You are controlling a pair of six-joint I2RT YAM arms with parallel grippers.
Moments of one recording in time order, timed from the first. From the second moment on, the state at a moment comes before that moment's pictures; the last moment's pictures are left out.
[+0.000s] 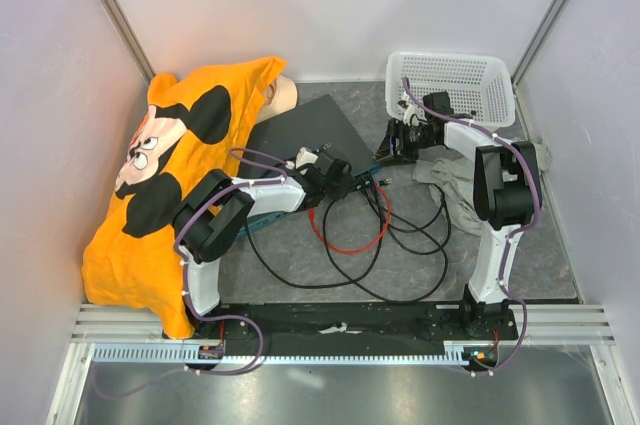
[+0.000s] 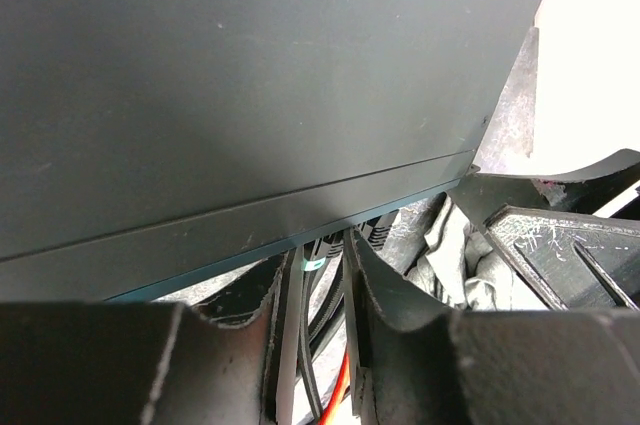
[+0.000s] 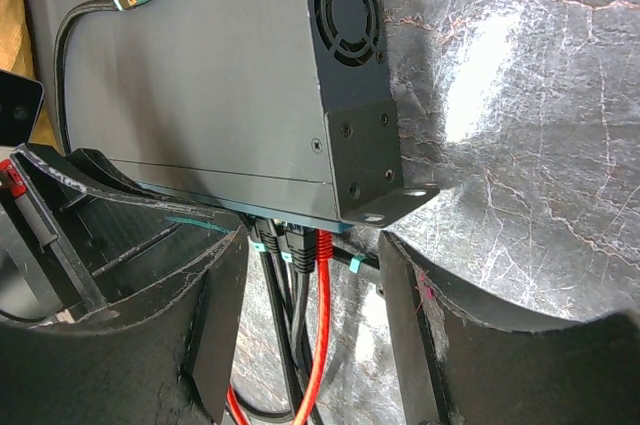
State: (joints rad) left arm -0.76 1.94 1.11 0.05 -0.22 -1.59; right arm 0.12 2.05 1.45 -0.45 -0.75 0.22
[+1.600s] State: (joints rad) left arm -0.70 1.97 0.87 0.68 0.03 -1.05; right arm 0.11 2.08 1.44 -0.43 -0.77 0.23
